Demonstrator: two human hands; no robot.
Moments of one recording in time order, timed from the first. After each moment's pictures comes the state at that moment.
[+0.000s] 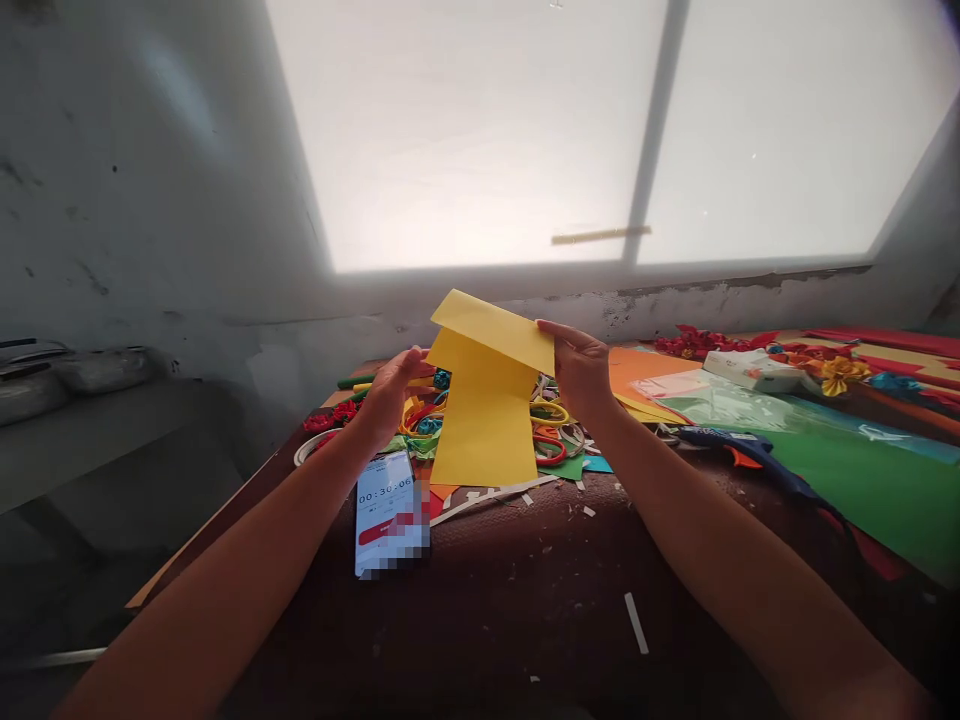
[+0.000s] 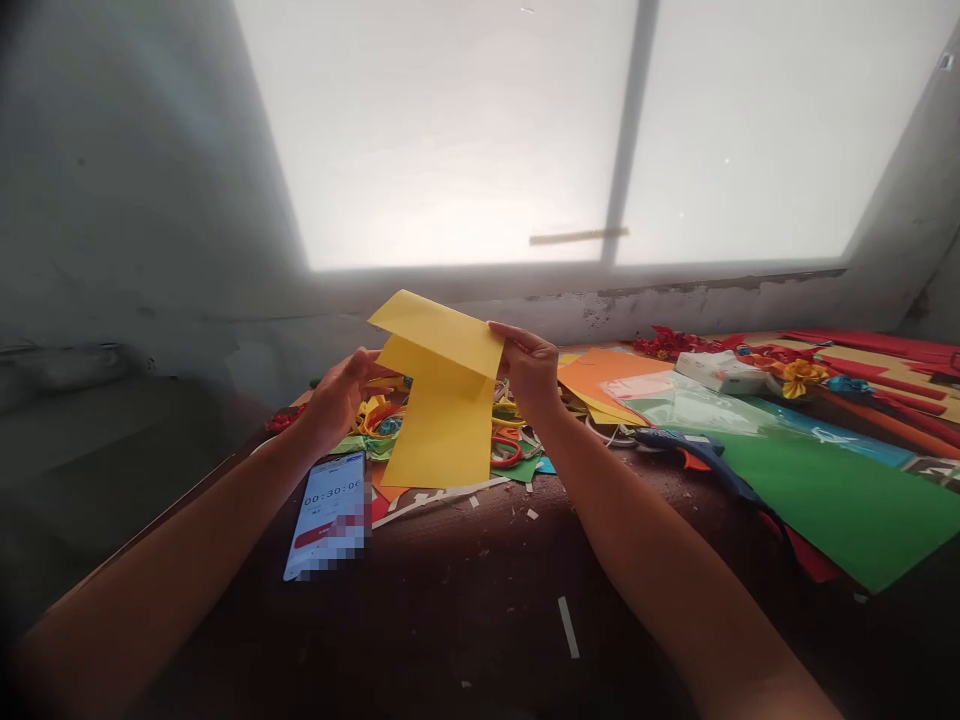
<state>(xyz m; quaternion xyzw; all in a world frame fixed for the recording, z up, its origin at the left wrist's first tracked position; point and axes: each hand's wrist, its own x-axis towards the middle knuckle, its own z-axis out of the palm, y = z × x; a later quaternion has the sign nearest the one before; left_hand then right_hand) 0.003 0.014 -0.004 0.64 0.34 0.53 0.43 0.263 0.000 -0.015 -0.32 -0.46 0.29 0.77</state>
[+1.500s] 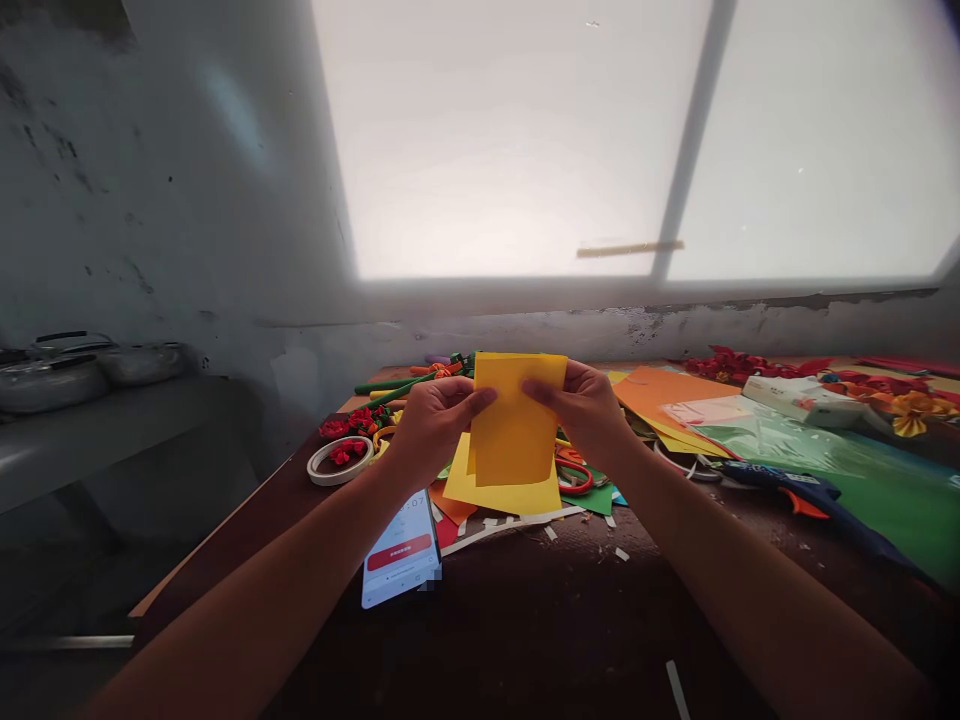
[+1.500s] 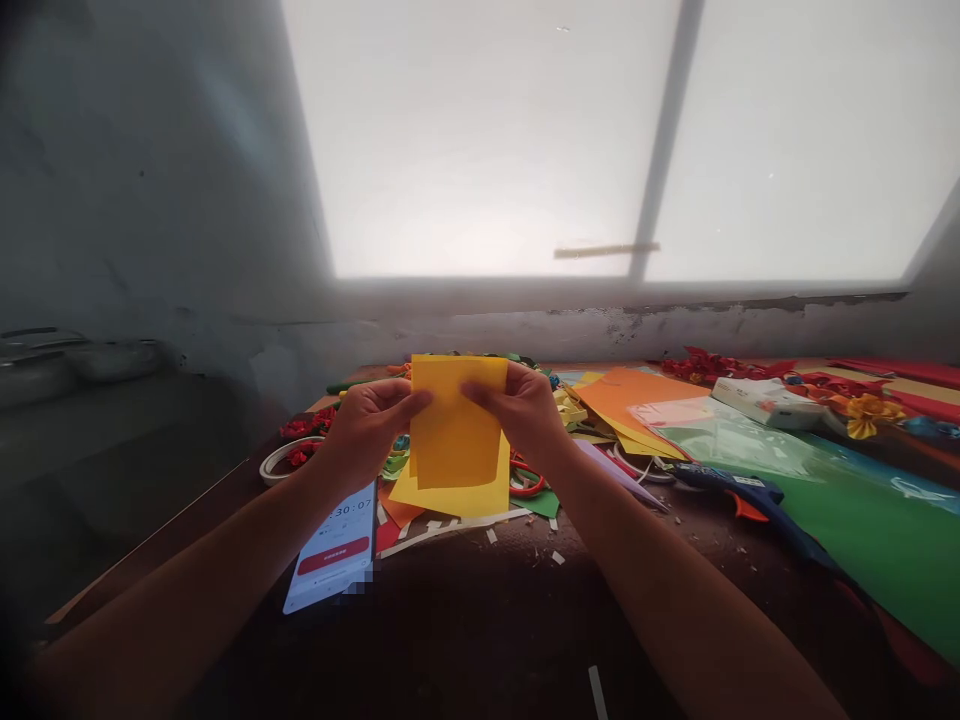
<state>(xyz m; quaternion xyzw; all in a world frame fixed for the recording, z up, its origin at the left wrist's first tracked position) 0.037 -0.038 0.002 0.64 0.28 0.53 0.48 0.230 -0.038 -0.010 -0.26 -0.55 0.46 0.65</state>
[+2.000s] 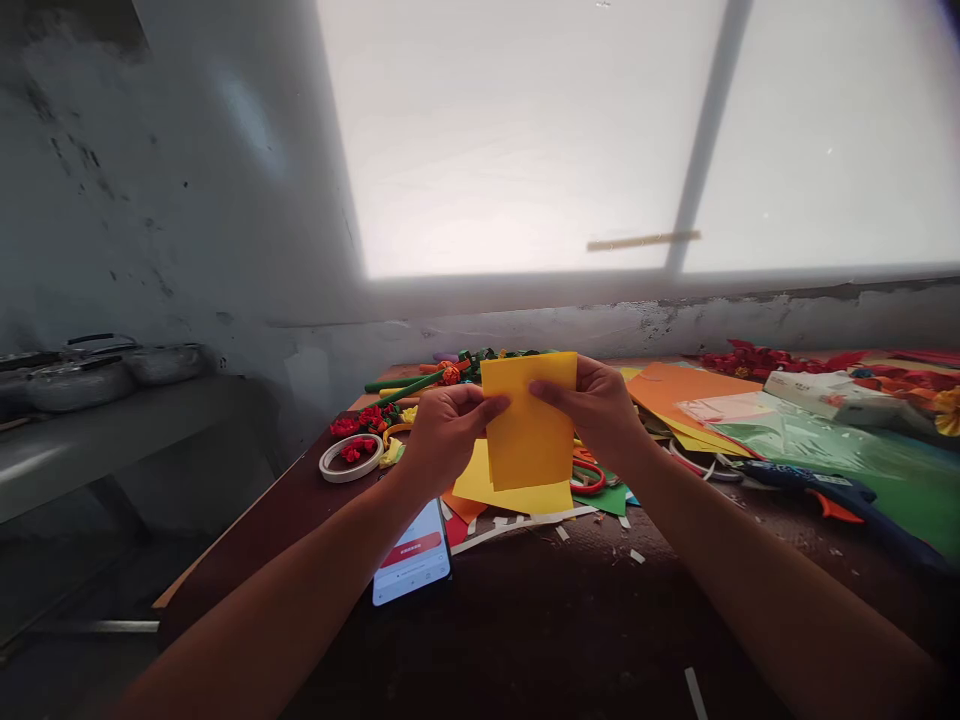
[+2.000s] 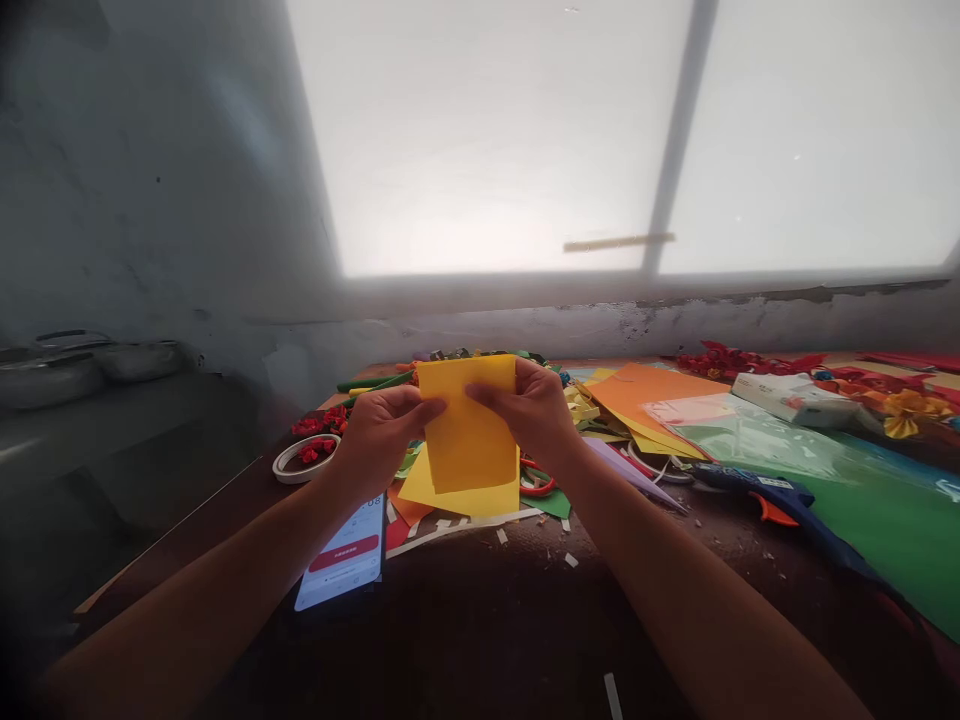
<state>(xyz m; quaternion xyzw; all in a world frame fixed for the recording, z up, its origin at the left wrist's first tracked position) 0.042 -0.042 -0.007 0.61 0.31 0.55 0.48 0.227 -0.042 -0.008 -0.27 -0.54 0.46 0.66</state>
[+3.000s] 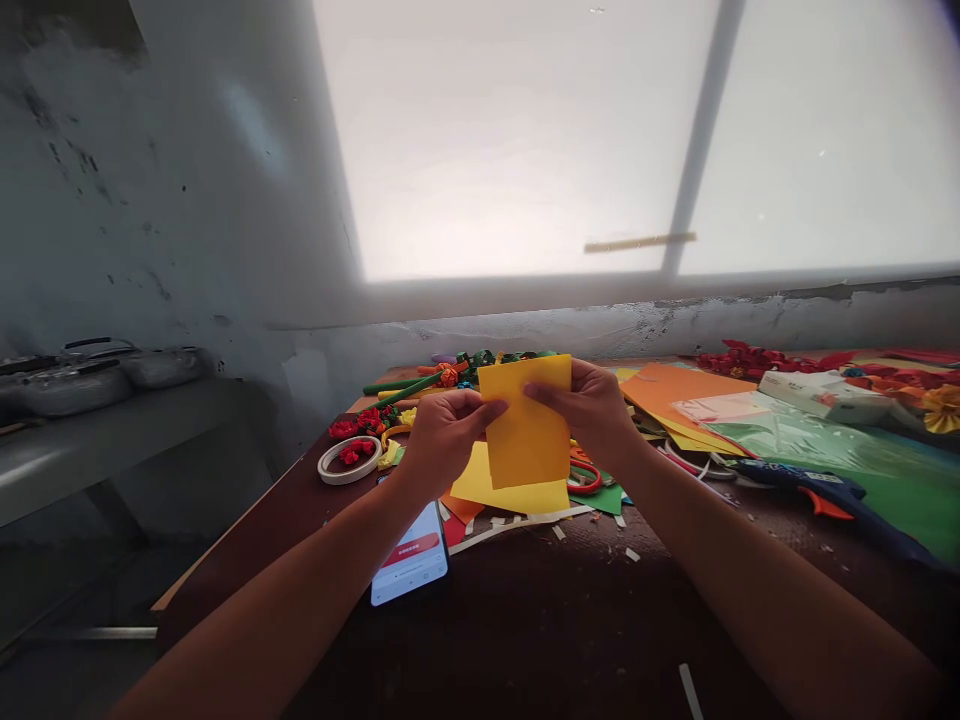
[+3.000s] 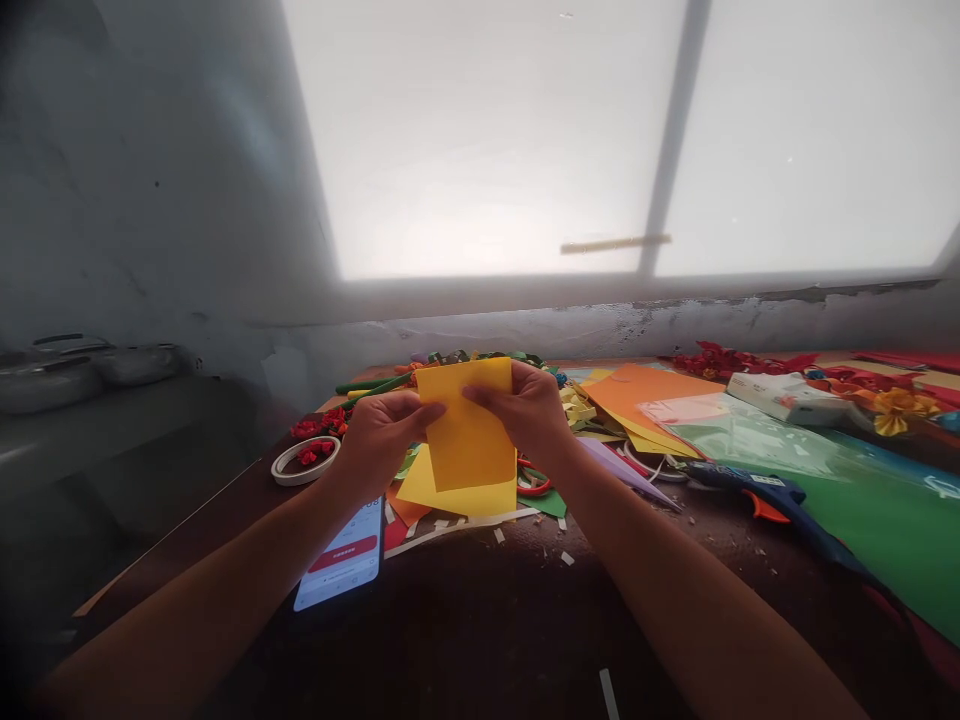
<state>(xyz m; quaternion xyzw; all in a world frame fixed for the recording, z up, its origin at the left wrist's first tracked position) 0.045 -0.047 -0.004 0.60 0.33 0.55 0.48 0.225 -0.043 -0.008 -0.29 -0.52 0.46 0.66</state>
